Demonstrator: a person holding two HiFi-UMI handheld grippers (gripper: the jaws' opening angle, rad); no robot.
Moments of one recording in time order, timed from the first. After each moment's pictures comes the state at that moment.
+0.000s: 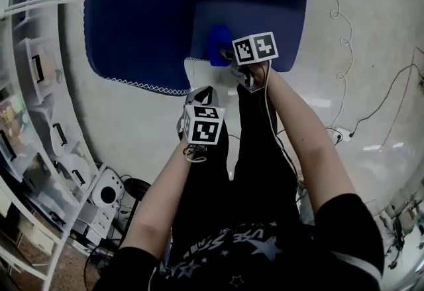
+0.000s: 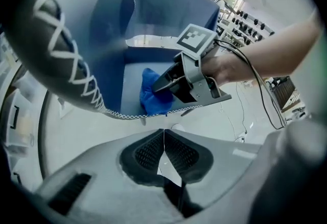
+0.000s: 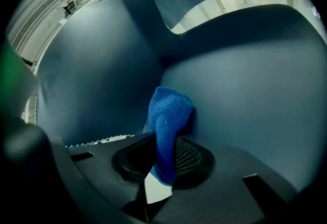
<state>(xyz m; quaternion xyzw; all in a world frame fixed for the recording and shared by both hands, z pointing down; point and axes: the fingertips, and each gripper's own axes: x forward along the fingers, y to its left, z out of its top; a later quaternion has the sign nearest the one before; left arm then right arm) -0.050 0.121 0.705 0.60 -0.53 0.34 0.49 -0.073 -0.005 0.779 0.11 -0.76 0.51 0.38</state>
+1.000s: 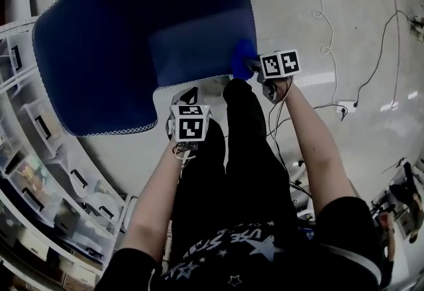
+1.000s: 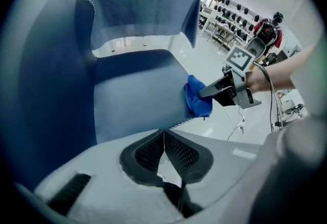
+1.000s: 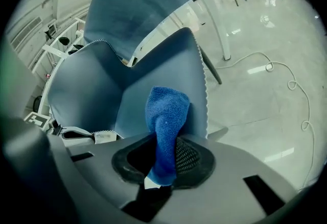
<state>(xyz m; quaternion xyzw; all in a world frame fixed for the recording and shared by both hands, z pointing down) -0.004 0.043 0.710 0.65 -0.47 0.40 0.45 0.147 -0.057 0.782 0.24 -0.71 0.56 0.35</state>
